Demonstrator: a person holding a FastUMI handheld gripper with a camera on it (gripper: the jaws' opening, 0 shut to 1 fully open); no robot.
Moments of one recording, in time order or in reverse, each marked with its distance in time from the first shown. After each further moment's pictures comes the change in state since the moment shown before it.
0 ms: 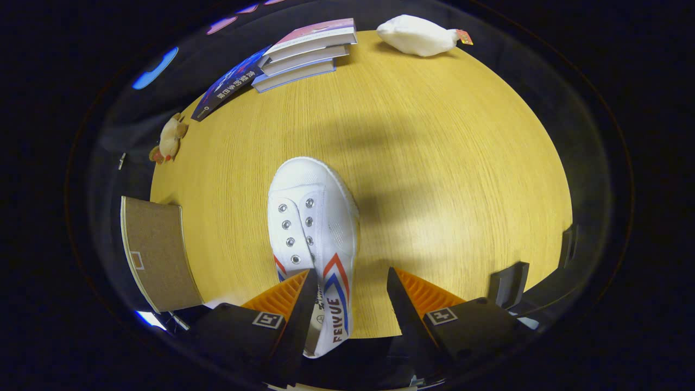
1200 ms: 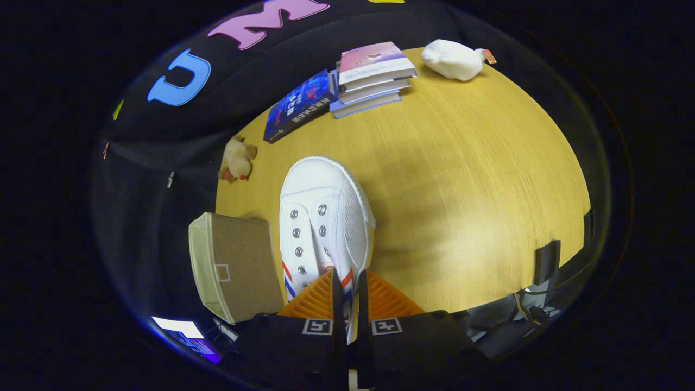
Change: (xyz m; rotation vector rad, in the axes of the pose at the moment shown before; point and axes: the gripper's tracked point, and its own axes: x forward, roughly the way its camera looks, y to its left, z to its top) arm -0.106 0.142 0.013 0.072 -0.100 0.269
